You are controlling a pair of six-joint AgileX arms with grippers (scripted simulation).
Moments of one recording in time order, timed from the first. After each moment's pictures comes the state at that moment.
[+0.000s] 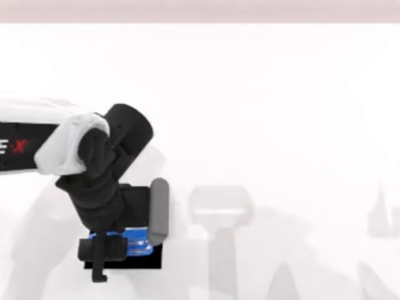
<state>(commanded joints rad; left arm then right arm) -0.55 1.76 0.93 -0.73 0.00 1.03 0.00 0.00 0.00 0.00 0.00 0.00</state>
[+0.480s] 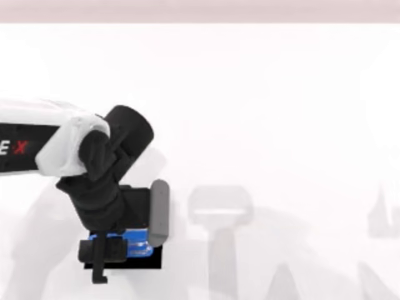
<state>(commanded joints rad) -0.55 1.76 0.92 -0.73 0.00 1.03 0.00 0.00 0.00 0.00 0.00 0.00</state>
